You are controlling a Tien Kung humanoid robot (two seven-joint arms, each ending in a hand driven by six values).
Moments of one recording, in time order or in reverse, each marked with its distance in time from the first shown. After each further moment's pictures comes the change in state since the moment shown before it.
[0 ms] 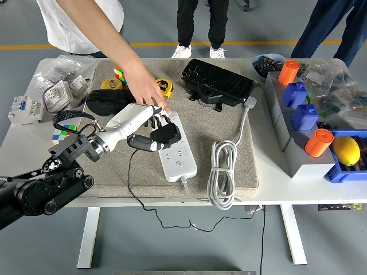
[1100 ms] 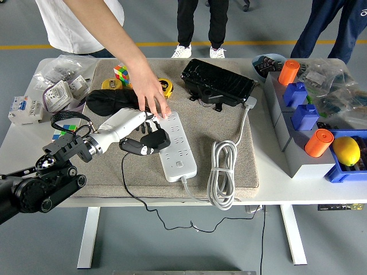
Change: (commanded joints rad) left arm -0.009 0.011 0.024 0.086 0.017 -0.032 -0.023; right arm -0.004 0.002 0.004 0.004 -0.003 0.001 0.005
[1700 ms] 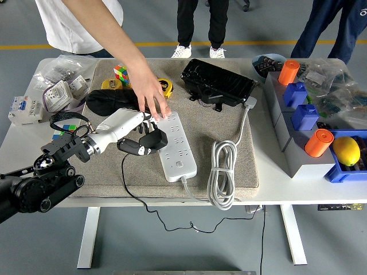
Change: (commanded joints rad) left arm -0.004 0.001 0.002 0.025 0.021 0.006 -0.002; right arm 0.000 0.000 0.003 0.004 -0.003 0.000 0.002
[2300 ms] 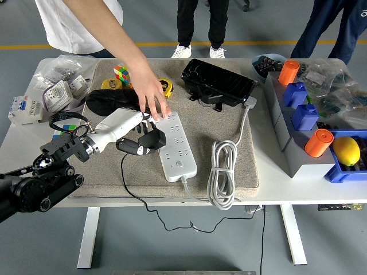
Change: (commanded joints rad) left arm -0.003 -0.001 0.001 0.013 0.007 0.003 -0.001; right arm 0.000 0.000 0.004 0.005 -0.004 0.000 0.000
